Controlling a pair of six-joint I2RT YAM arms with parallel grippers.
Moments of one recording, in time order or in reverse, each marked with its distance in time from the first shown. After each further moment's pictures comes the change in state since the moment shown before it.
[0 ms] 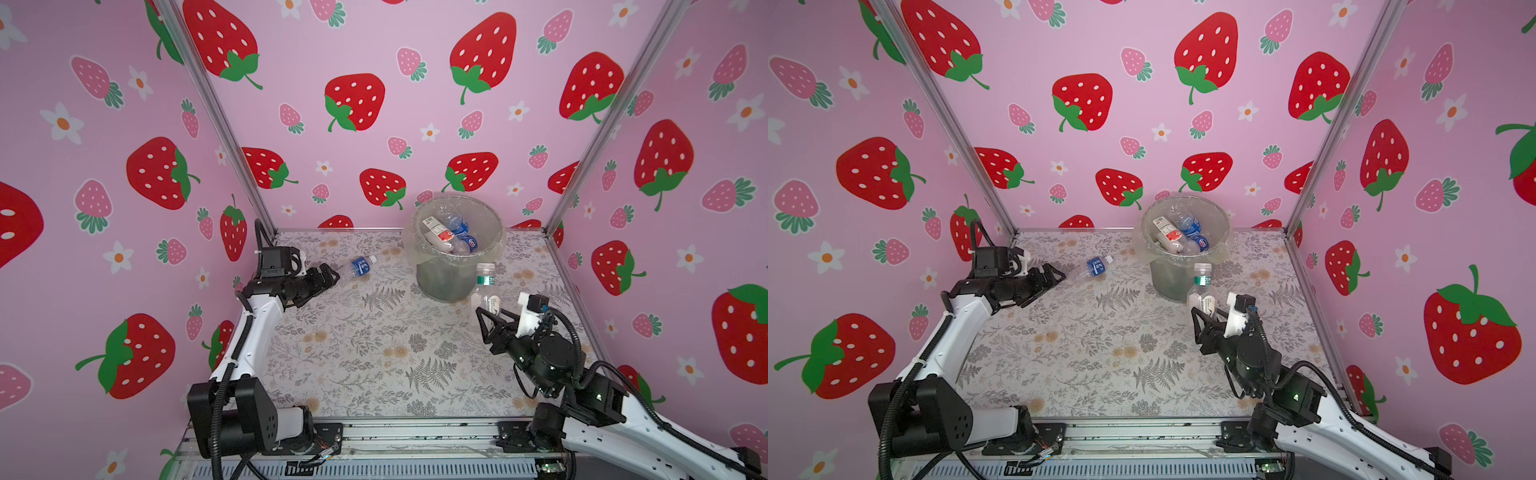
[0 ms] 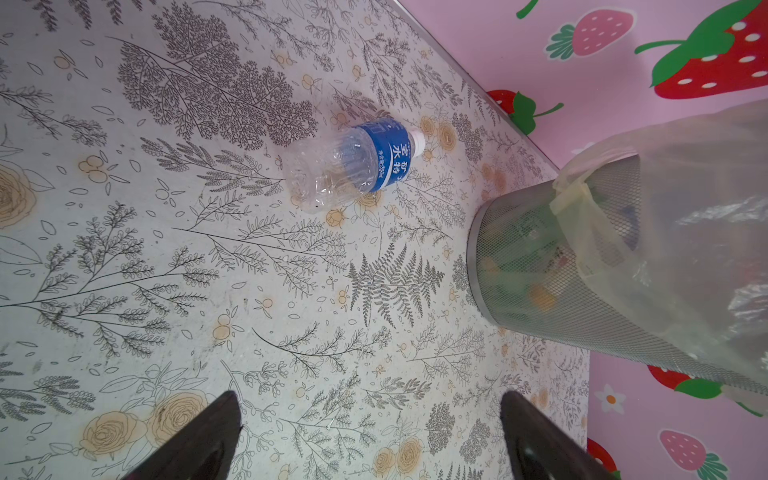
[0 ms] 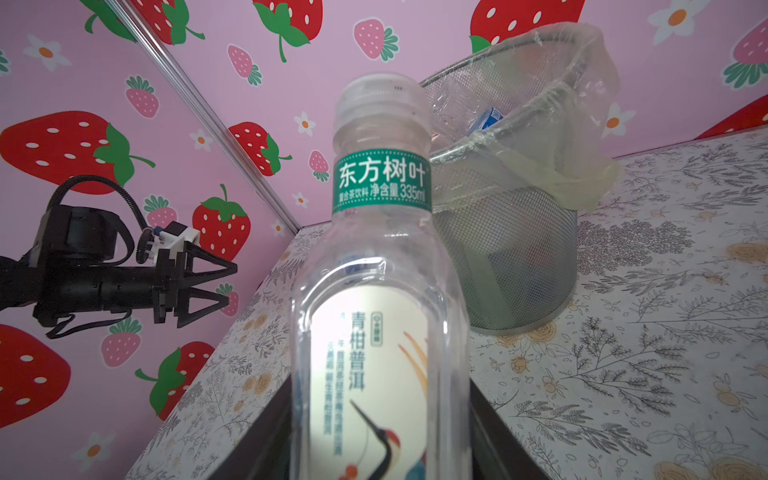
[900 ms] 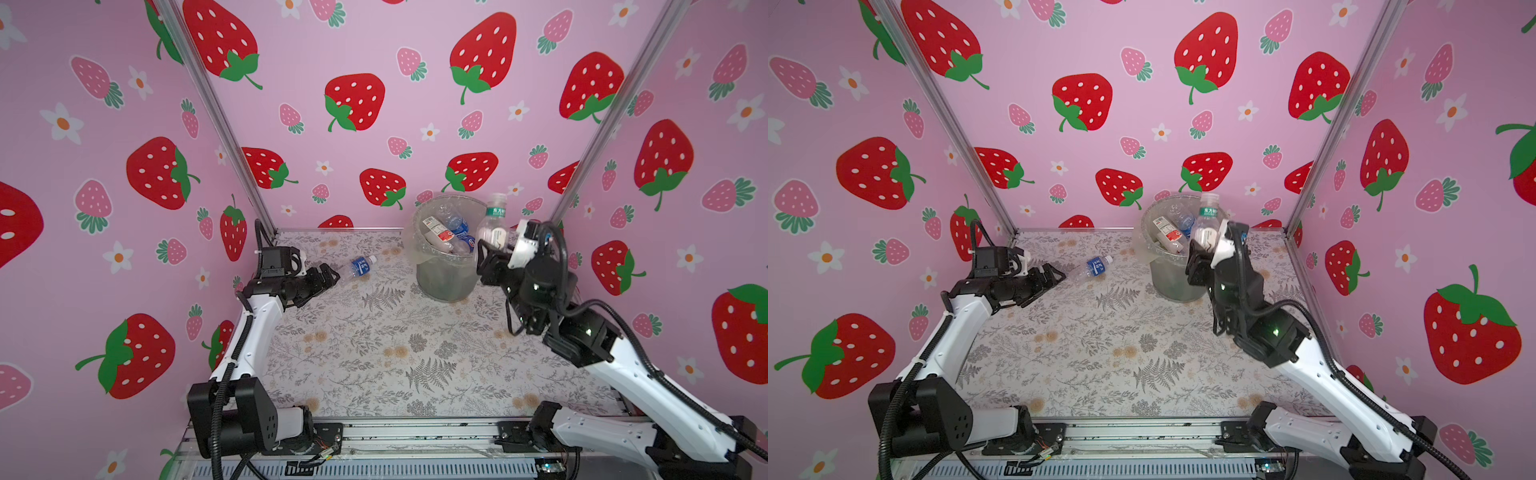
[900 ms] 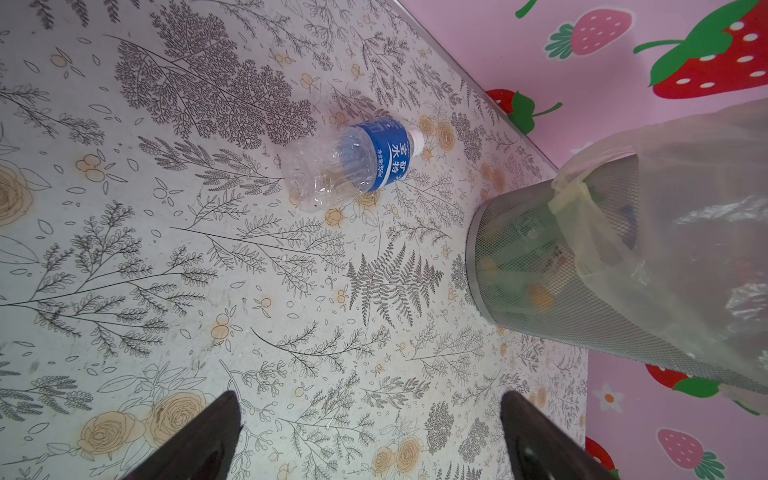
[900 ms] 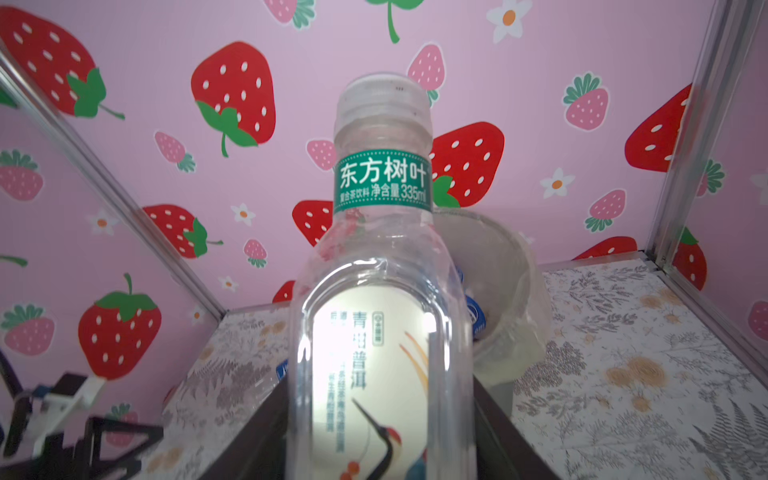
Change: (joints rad) left arm 0.000 0.000 0.000 0.000 0.004 -0.002; right arm -0.314 0.606 0.779 -0.139 0.010 -0.177
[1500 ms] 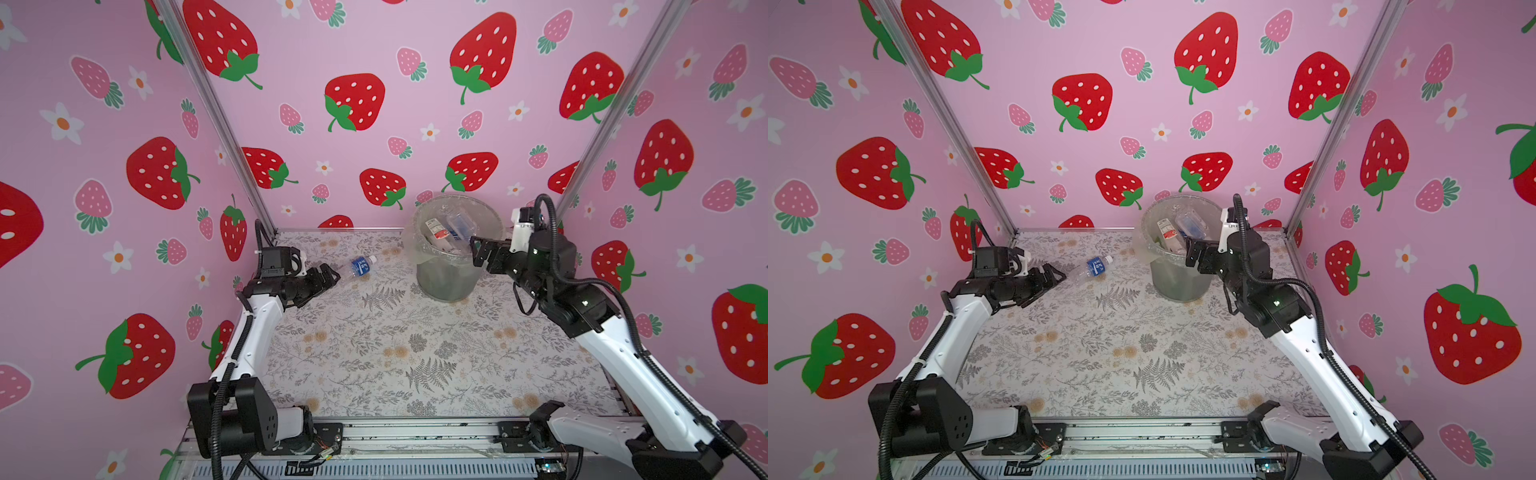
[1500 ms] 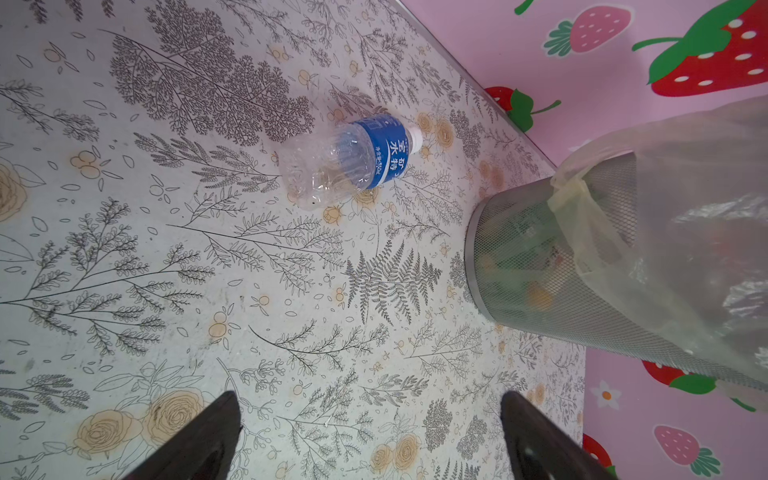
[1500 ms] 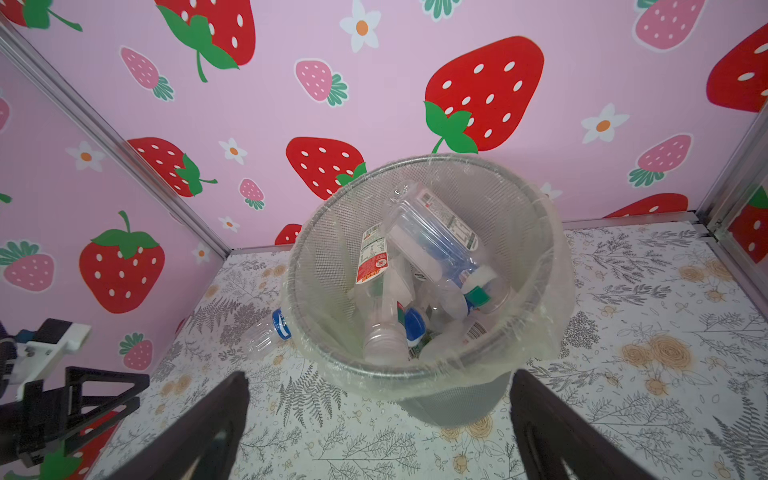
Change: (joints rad) left arm 0.000 0.000 0.000 -0.004 0.007 0.000; right arm -0.178 -0.054 -0.095 -0.091 -0.367 0.008
